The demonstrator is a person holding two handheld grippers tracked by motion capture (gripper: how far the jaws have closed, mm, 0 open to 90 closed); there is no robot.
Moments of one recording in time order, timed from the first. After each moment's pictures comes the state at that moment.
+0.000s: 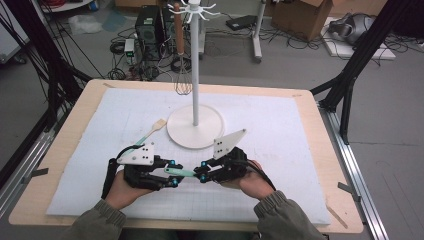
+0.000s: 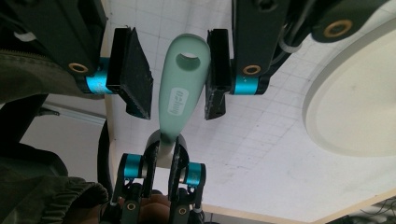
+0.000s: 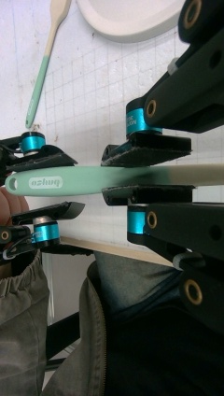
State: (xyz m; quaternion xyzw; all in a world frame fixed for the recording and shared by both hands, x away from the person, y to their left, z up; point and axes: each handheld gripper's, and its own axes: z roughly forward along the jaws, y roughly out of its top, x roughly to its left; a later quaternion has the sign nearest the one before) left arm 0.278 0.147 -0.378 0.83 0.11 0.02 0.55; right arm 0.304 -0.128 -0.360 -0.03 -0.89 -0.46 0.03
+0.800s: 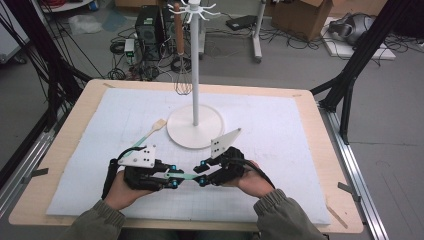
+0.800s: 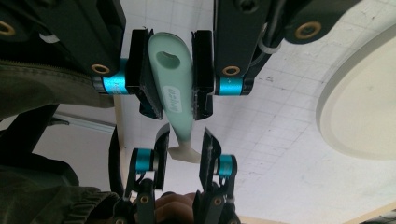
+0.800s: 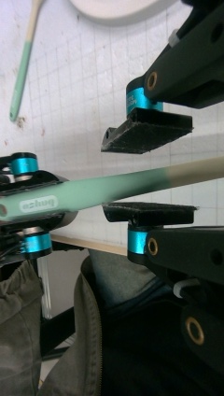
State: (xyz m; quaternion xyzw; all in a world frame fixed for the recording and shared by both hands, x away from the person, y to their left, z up) left arm 0.275 0.146 -0.378 0.84 0.10 0.01 0.54; right arm 0.312 -0.123 -0.370 -0.03 -0.89 -0.44 0.06
